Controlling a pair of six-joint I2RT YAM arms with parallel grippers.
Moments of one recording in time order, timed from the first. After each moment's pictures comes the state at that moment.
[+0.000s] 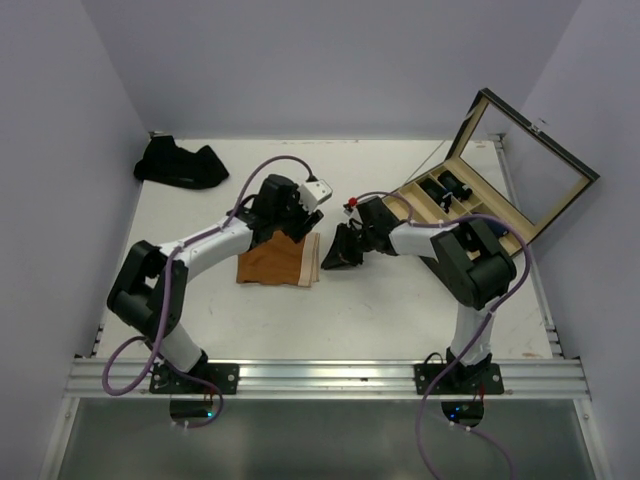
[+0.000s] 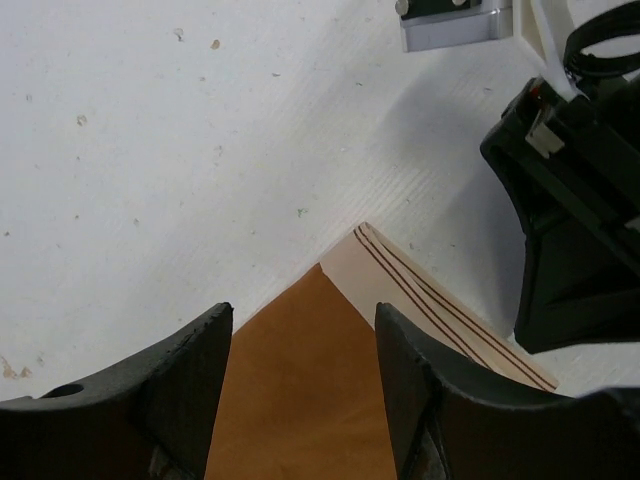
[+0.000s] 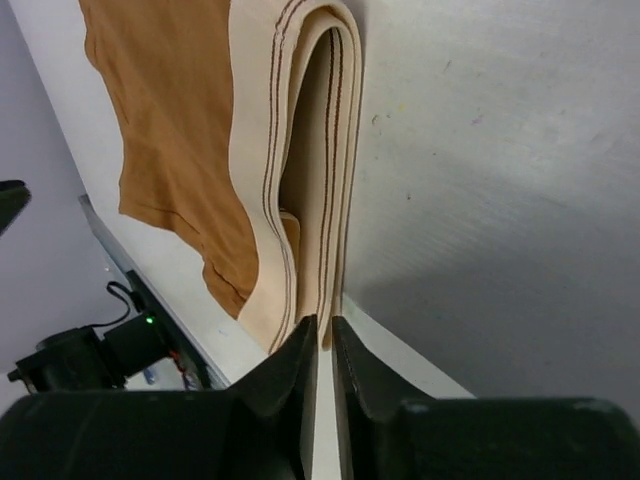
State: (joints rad) left arm -0.54 1.64 1.07 -0.12 0.14 0.34; right arm 0.52 1.91 1.00 -0.02 -0.59 0.75
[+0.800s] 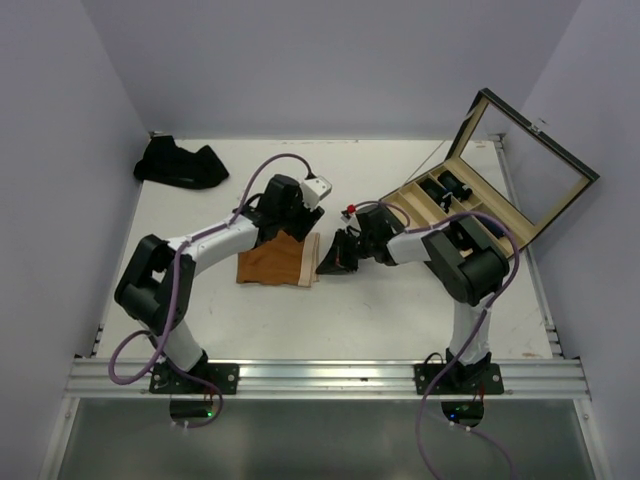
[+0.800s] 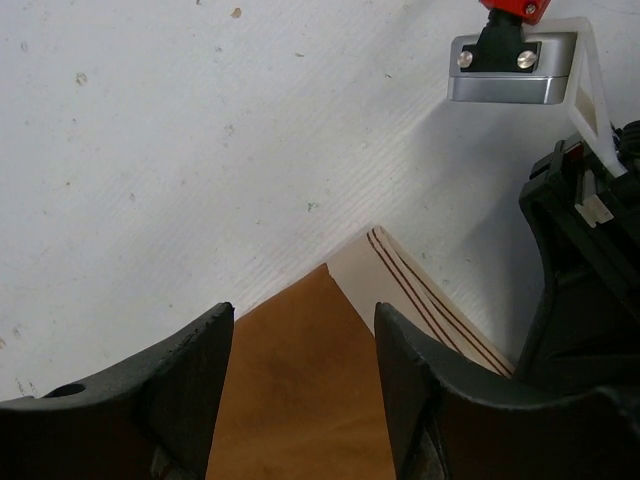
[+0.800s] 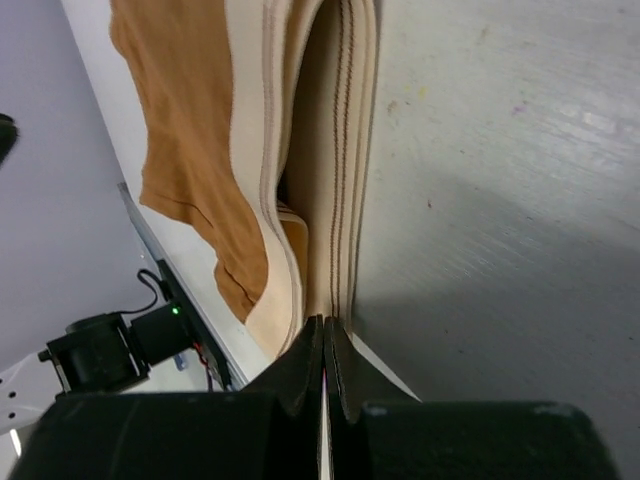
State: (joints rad) left arm -0.57 1.69 1.11 -0.13 0.04 0.22; right arm 0.54 1.95 0.92 0.22 -0.68 0.87
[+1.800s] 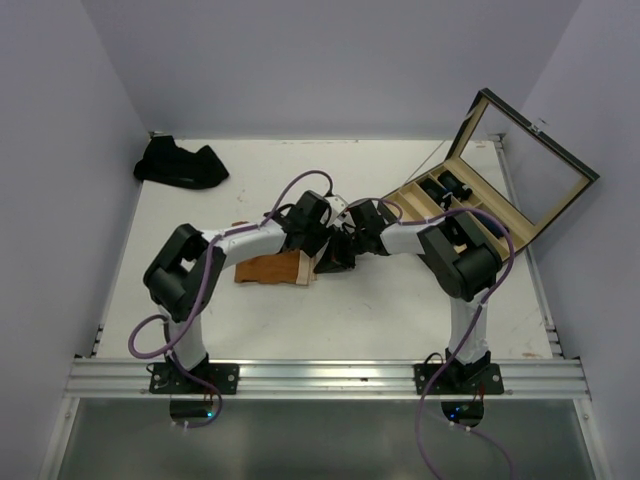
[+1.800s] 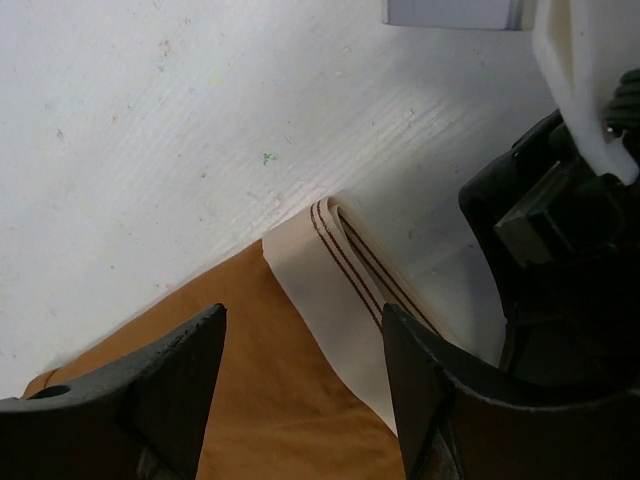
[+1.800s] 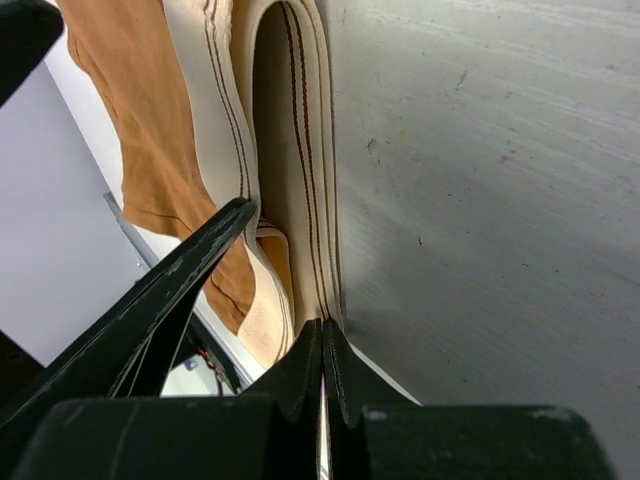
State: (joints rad) left arm -0.70 1.85 1.19 -0.26 -0.21 0.16; right arm 0.54 2.01 1.05 0.00 -0.65 0.85
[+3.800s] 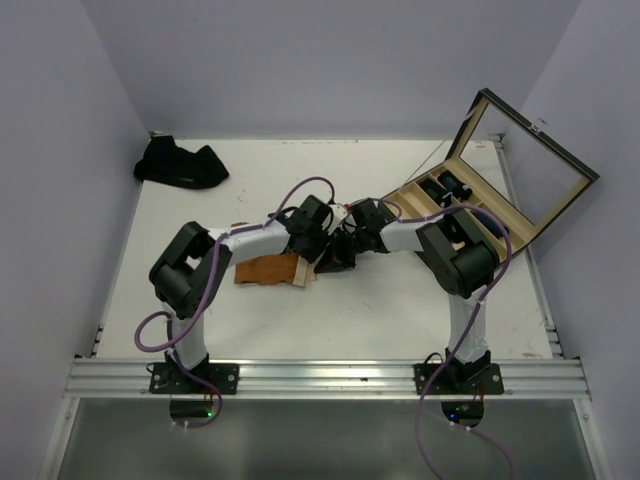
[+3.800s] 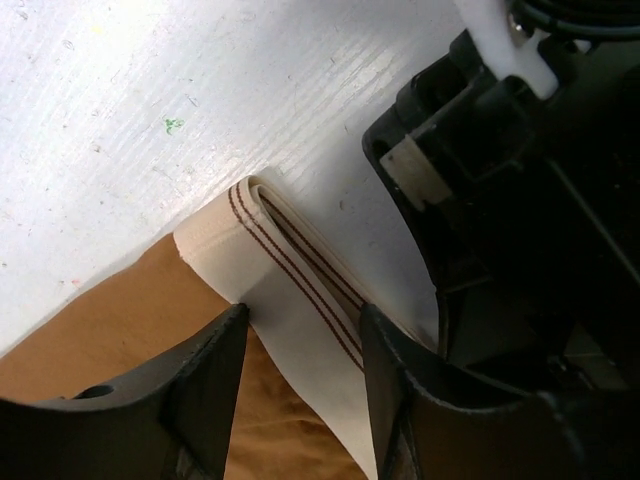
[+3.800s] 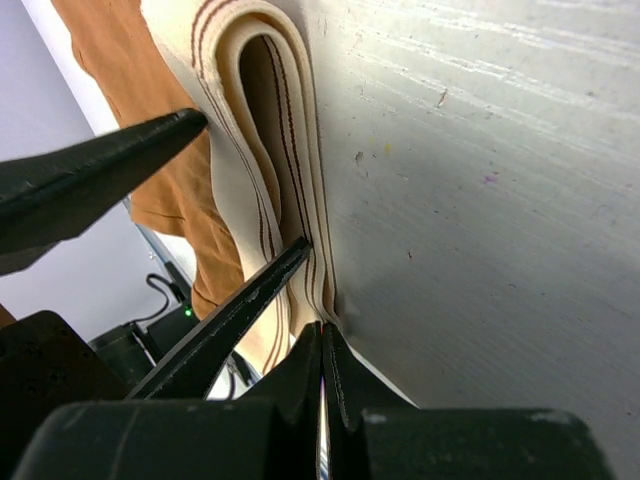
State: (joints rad) left arm -0.71 1.89 1.20 -0.33 -0.12 0.11; right arm 0.53 2.04 1.08 -0.02 -0.70 0.85
